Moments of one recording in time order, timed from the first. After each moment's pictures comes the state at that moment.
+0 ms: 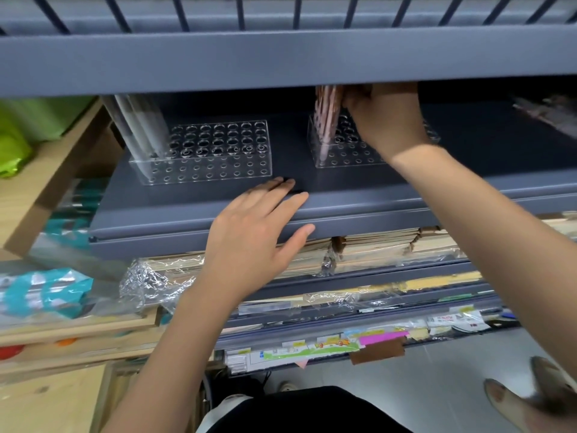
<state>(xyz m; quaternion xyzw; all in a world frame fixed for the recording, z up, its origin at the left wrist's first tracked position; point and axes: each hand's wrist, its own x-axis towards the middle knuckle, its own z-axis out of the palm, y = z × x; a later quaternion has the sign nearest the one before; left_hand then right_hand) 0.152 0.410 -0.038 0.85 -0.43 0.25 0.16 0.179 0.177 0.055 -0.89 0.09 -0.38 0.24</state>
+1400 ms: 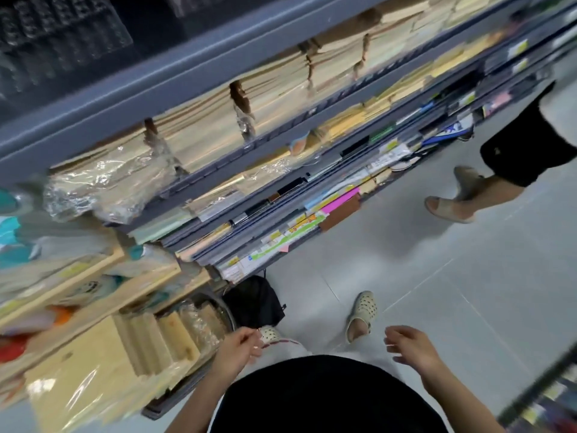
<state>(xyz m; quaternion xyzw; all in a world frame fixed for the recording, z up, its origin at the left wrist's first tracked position) -0.075 0.603 -0.292 0.79 0.03 -0.53 0.31 -0.356 0.381 -0.290 -0.46 0.69 0.06 0.56</state>
